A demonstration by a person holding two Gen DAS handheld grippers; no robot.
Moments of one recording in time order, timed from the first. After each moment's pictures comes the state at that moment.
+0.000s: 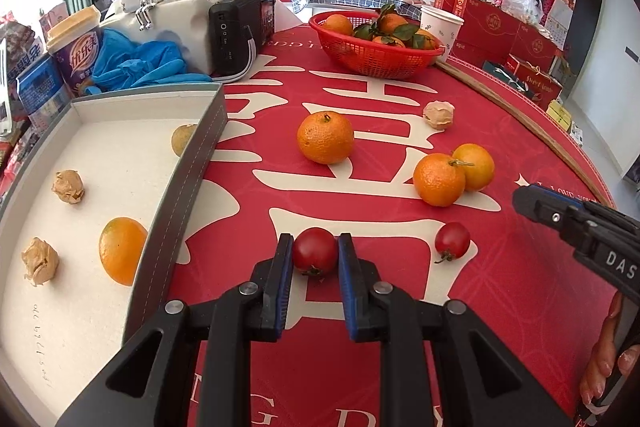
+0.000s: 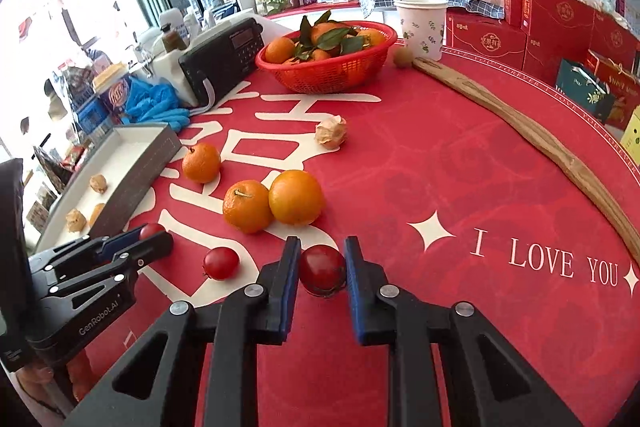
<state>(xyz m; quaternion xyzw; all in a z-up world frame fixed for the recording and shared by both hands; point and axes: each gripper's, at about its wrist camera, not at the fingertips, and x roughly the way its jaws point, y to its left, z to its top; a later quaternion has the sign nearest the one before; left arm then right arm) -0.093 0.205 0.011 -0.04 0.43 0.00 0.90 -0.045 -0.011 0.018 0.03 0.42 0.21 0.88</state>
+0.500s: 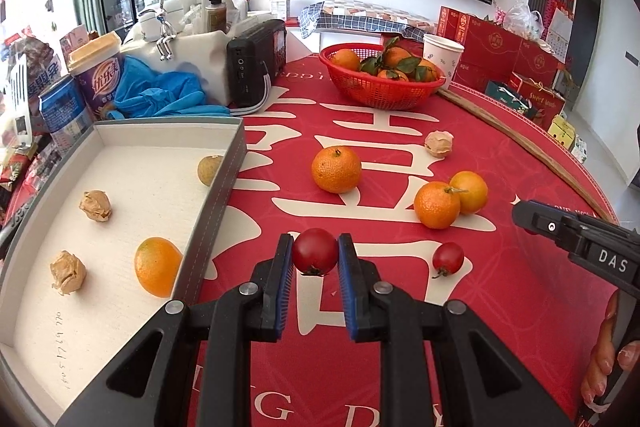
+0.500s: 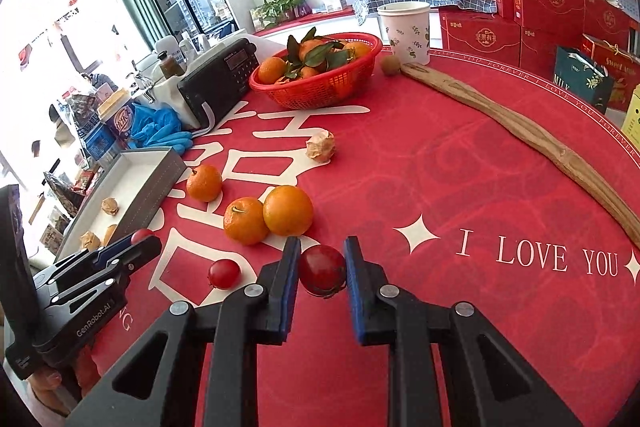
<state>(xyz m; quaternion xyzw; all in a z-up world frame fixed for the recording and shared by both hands) -0.102 0.209 0.032 -0.03 0.39 0.02 0.92 -0.045 -0.024 0.024 0.06 0.41 0.21 0.88</state>
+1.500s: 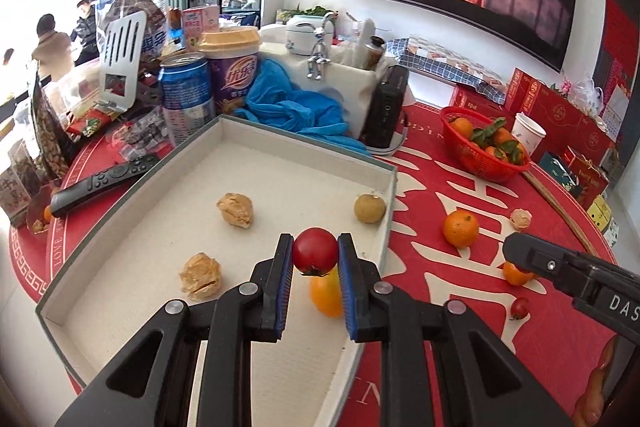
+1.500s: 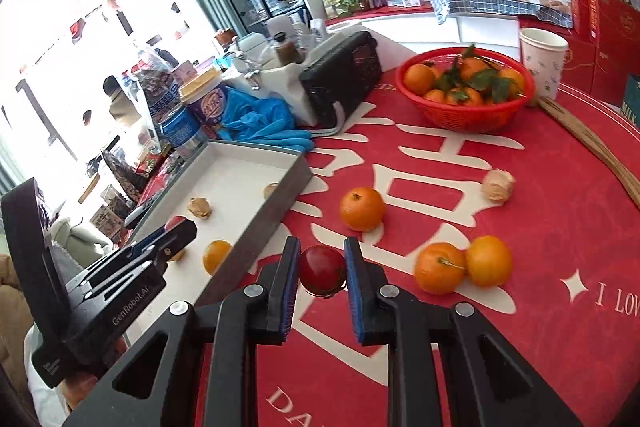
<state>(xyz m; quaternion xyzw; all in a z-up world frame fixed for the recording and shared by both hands) -0.132 0.312 0.053 -0.12 0.34 0.14 0.92 -0.046 0.097 0.062 0.05 0.41 0.33 0.85</state>
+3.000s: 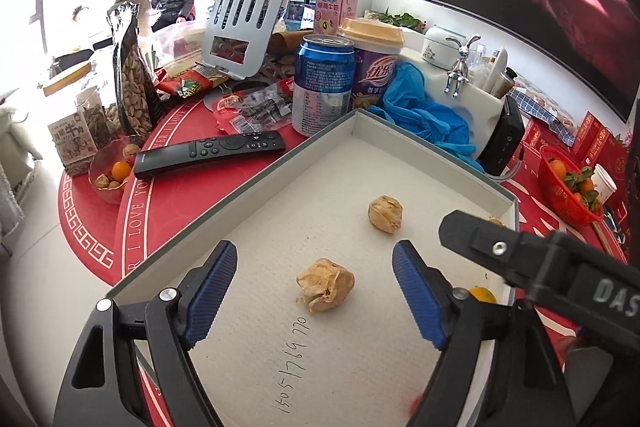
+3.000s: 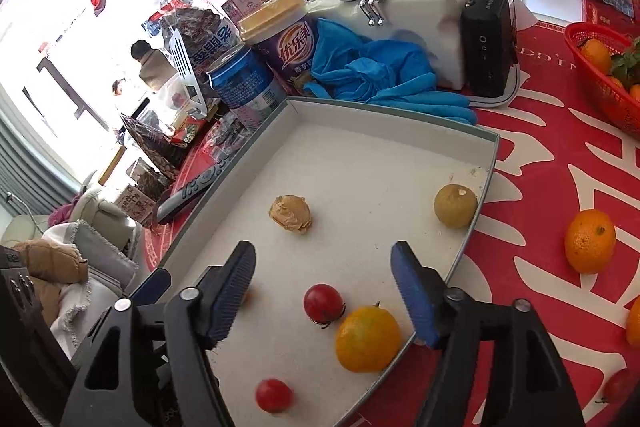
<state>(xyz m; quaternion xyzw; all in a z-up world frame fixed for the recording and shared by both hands) -0.161 0.383 0.042 -0.17 0.34 0.27 0.89 -0.035 0.242 0.033 0.05 0.47 0.40 0.78</state>
